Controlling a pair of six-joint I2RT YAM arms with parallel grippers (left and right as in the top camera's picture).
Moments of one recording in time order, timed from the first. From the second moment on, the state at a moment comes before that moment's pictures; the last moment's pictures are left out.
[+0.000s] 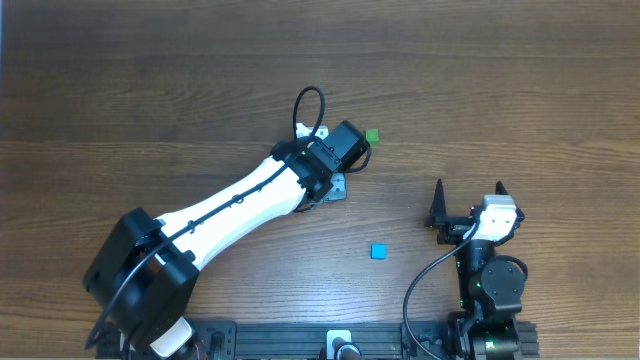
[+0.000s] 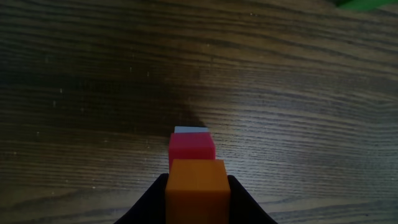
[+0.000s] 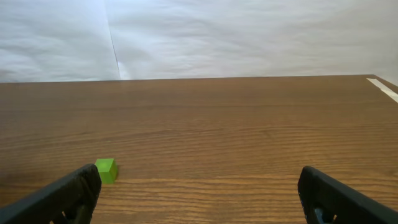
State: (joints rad) left arm -0.80 1.78 1.26 -0.80 -0.16 -0.87; right arm 0.07 0.02 0.01 -0.06 0.11 0.02
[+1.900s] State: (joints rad) left arm -0.80 1.80 1.26 -0.80 -0.19 -0.87; right arm 0.07 0.02 0.01 -0.06 0.11 0.02
